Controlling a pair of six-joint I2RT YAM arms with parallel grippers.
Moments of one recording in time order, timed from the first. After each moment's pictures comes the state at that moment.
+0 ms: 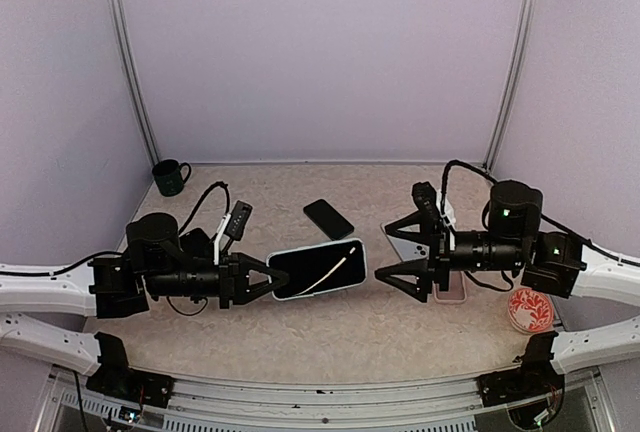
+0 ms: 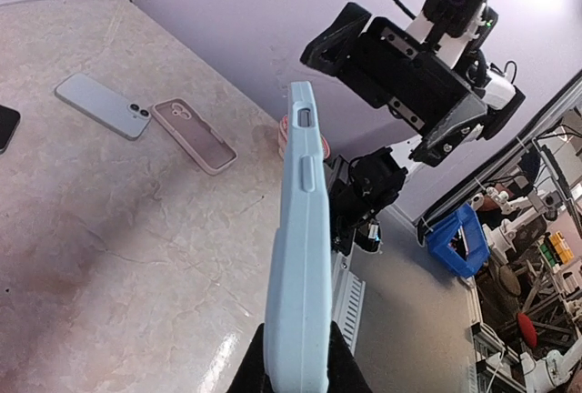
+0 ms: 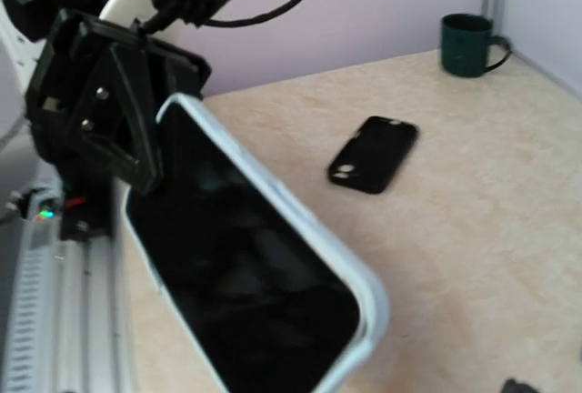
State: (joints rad) left arm -1.03 1.01 0.54 0.28 0.32 -0.59; right arm 0.94 0.92 0.70 0.00 -0.34 -0.02
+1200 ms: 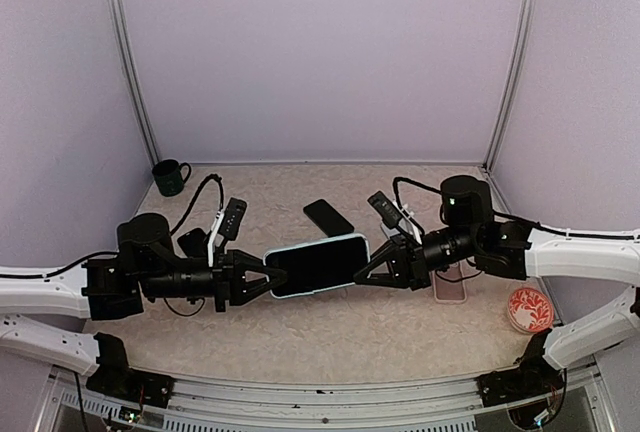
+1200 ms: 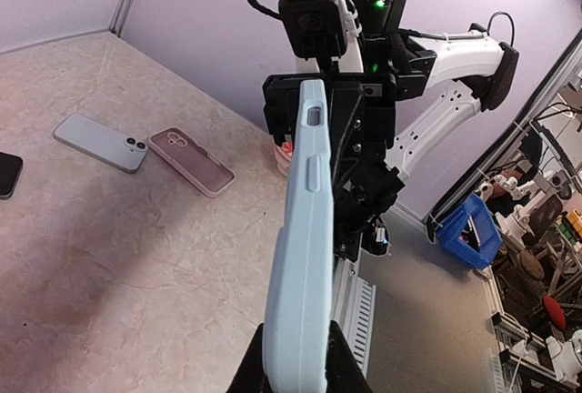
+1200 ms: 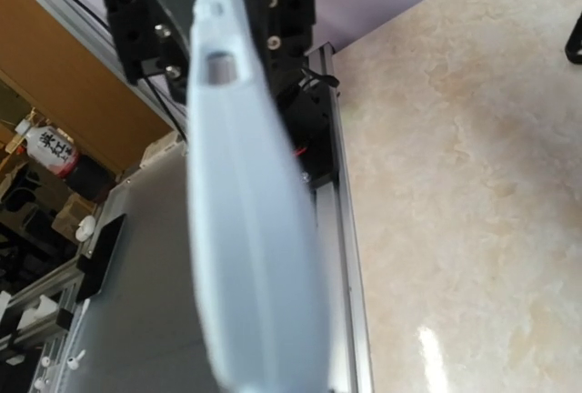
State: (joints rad) left arm -1.07 0.96 0.54 0.29 0.29 -0.48; right arm 0.85 1.24 0.75 0.16 -0.88 0.36
